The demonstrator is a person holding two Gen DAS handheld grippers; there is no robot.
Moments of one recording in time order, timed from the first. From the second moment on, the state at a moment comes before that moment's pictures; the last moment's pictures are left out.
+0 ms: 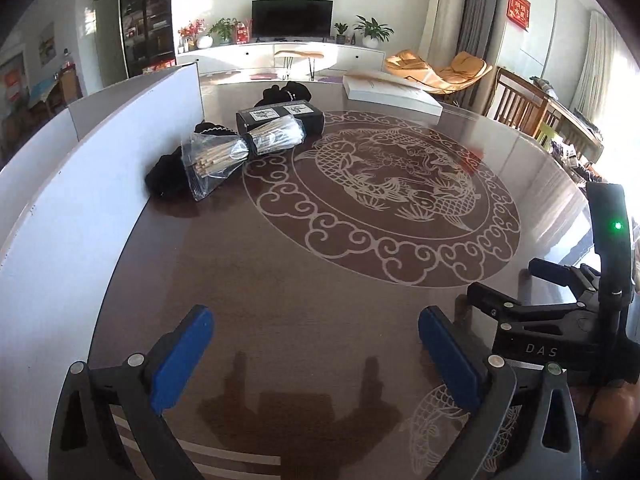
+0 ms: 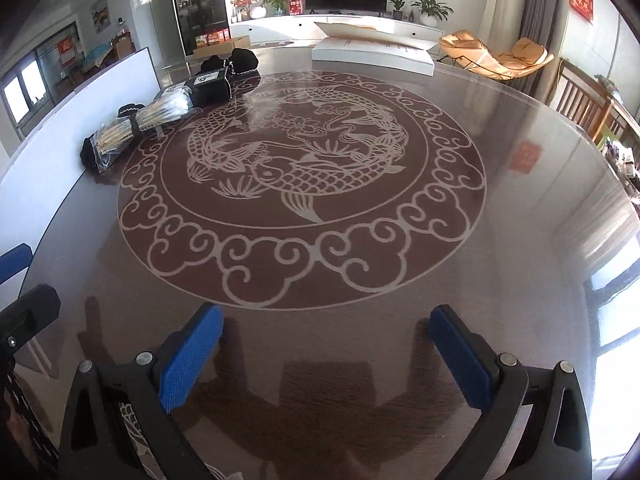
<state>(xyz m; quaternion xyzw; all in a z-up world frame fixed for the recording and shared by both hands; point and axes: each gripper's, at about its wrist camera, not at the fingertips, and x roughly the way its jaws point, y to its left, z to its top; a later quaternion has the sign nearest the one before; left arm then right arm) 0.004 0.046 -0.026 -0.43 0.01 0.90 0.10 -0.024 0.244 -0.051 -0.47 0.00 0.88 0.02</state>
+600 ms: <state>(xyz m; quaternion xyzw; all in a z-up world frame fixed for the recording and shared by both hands) -0.005 0.032 -0.055 -0.48 0.02 0.88 0.03 -0.025 0.238 -0.054 -0.46 0.00 0.89 0.02</state>
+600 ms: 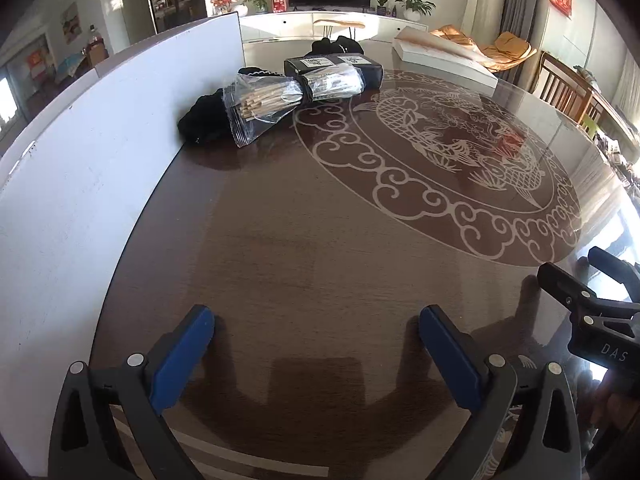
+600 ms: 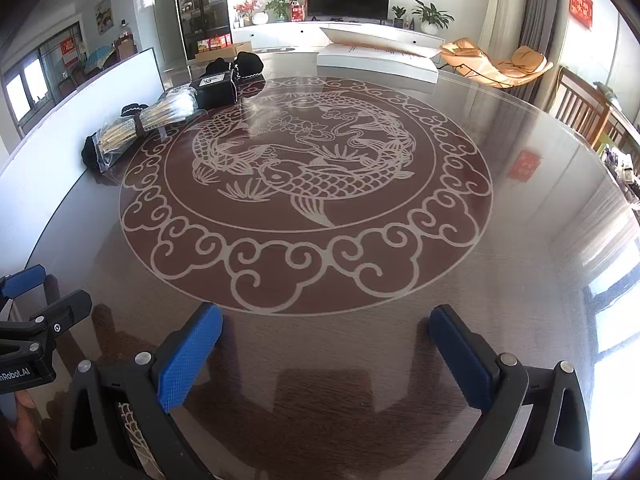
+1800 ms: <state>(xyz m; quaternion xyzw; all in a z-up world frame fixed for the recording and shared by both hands) -0.008 0.019 -0.053 -0.48 0.00 0.88 0.00 -0.025 0.238 -0.054 -0.46 0.00 0.89 0.02</state>
